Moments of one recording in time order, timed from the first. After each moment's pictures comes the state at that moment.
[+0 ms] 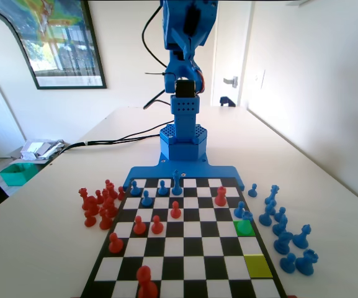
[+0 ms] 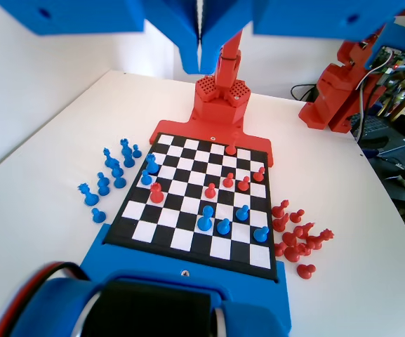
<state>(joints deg) -2.0 157.5 112.6 101.2 -99.6</state>
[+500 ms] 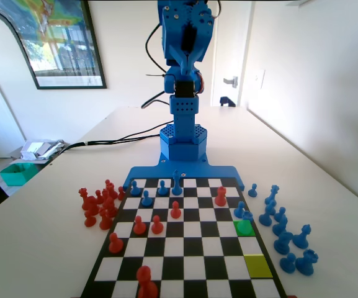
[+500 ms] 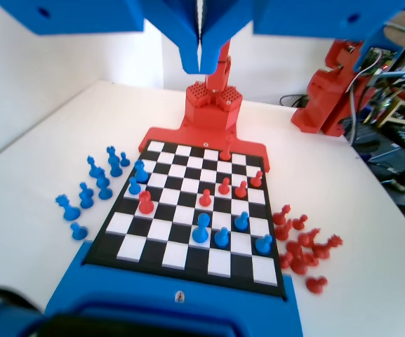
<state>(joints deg) 0.1 166.4 124.5 92.5 -99.1</state>
